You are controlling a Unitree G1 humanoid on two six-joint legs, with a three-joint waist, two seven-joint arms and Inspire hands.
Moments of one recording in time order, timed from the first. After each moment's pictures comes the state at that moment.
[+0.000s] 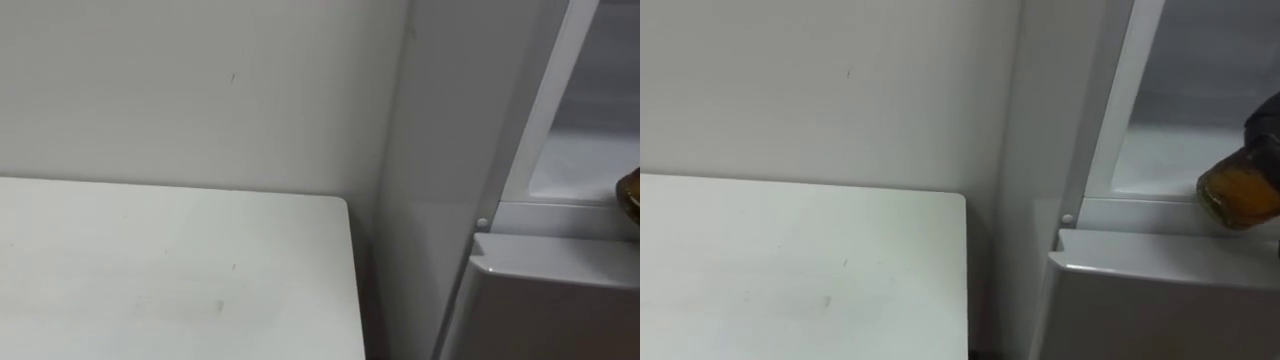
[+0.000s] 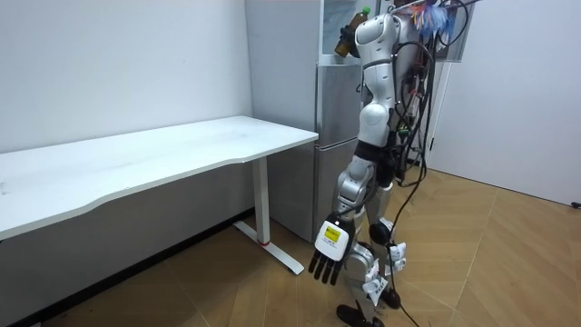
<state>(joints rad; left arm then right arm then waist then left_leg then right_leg) 0.33 0.20 0.23 1.12 0.14 0.01 0.10 -0.18 -0.46 -0.37 -0.24 0.74 -0.02 -0.40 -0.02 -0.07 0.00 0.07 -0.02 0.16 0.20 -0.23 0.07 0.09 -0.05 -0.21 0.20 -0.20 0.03</state>
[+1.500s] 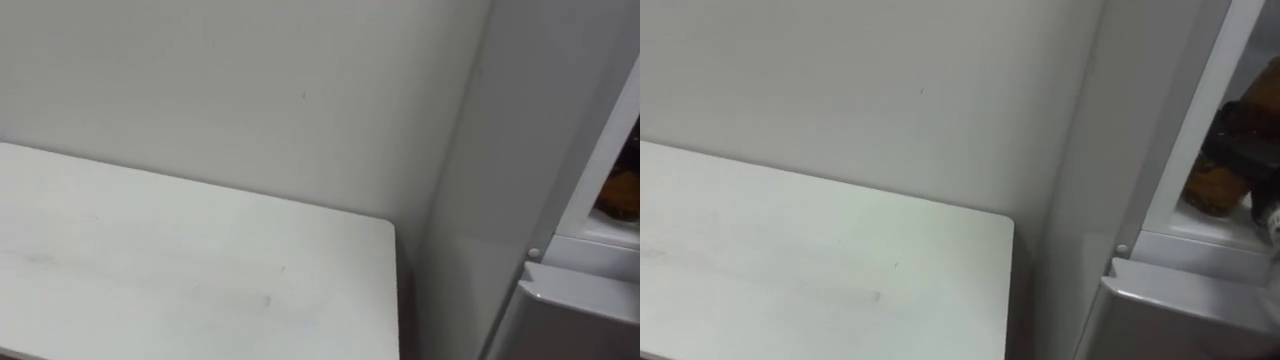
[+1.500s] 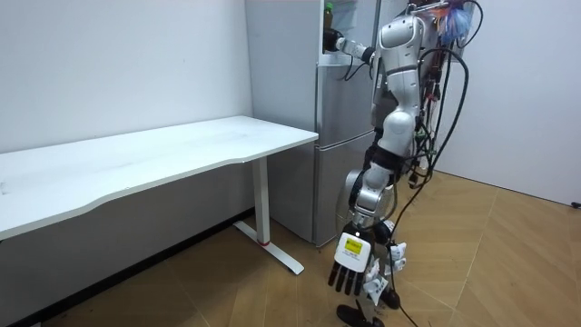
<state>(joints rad) 0.34 0.26 0.22 1.03 0.14 0.19 0.05 -0.63 -0.72 -0.15 0.60 0.69 0.04 -0.14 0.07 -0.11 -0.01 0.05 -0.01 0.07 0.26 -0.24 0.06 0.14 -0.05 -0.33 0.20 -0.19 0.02</state>
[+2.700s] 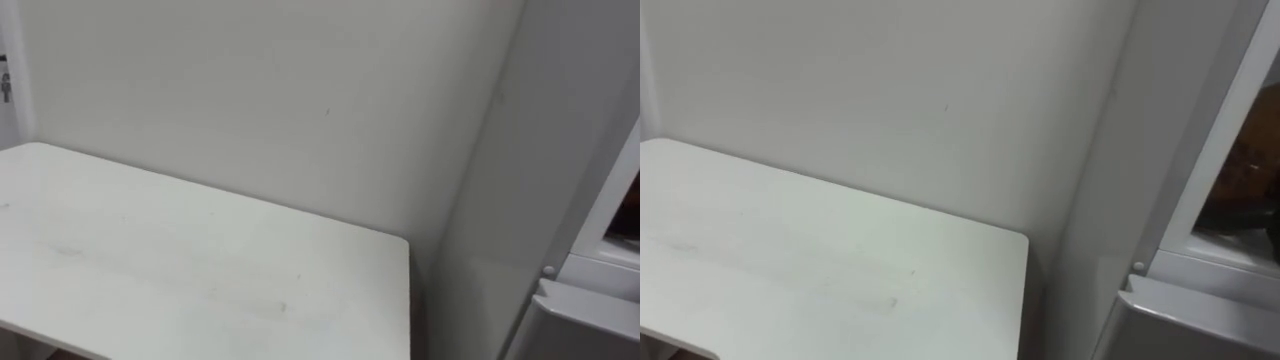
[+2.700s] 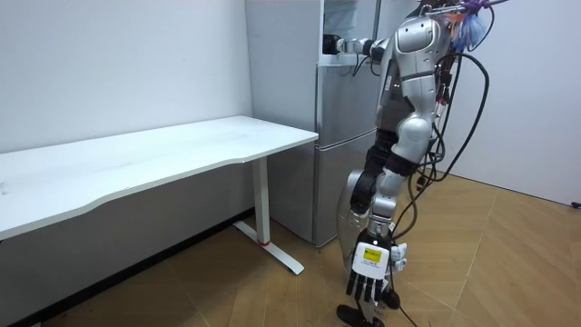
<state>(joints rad) 0.36 0.27 0.22 1.01 0.05 0.24 0.05 -0.73 -0.80 -0.09 0.93 0.38 0.10 0.09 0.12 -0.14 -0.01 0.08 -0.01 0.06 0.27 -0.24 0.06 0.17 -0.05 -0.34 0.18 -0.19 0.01</state>
